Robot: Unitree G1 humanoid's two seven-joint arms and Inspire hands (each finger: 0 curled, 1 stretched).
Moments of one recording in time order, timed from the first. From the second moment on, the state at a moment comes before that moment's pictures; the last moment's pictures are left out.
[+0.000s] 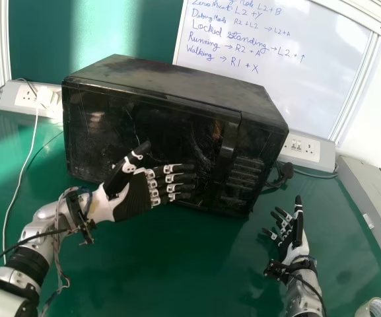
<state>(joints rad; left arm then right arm) -0.97 0.23 0.20 0.89 -0.39 0.01 -1.05 -0.95 -0.45 -0.37 1.28 0.15 -0.19 0.20</state>
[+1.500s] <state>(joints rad) -1.13 0.19 0.22 1.16 -0.29 -0.07 -0.79 -0.94 -0.43 -0.34 1.28 0.14 -0.23 0.17</state>
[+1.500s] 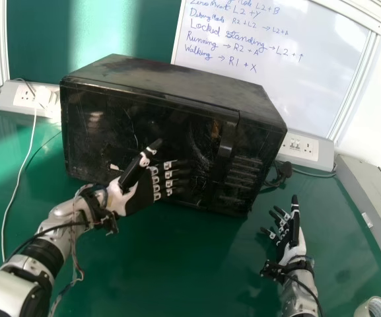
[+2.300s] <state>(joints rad) -1.21 0.12 0.22 1.23 -0.24 -0.07 -0.71 -0.95 -0.42 -0.33 1.28 0.13 -0.22 0.16</state>
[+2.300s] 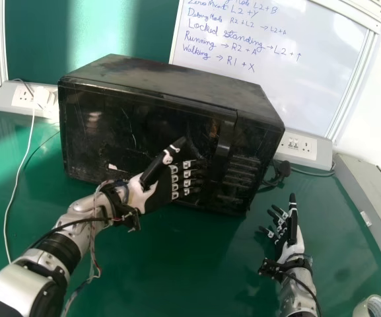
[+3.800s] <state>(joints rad) -1.28 0.03 0.15 1.27 -0.06 -0.17 -0.45 -0.96 -0.40 -0.34 1.29 0.13 -0.23 0.15</state>
